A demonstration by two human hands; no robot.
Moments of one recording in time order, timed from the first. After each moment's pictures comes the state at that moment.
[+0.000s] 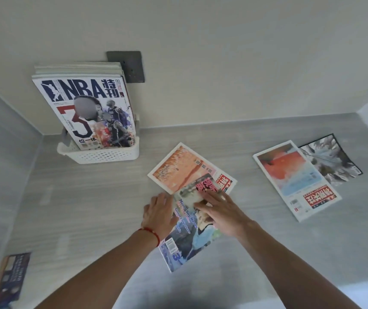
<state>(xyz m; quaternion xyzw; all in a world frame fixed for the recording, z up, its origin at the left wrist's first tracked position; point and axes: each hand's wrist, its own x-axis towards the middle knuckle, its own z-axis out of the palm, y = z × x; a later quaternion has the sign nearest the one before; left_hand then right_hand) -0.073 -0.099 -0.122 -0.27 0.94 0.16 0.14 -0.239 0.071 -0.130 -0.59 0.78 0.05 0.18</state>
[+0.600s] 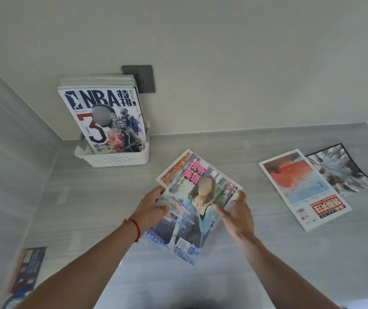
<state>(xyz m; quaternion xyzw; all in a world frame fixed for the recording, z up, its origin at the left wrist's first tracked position) -0.053 -0.131 -0.064 -0.37 0.72 0.58 0.01 -0.220 0.077 -0.101 -0.14 0.91 -0.32 0.23</state>
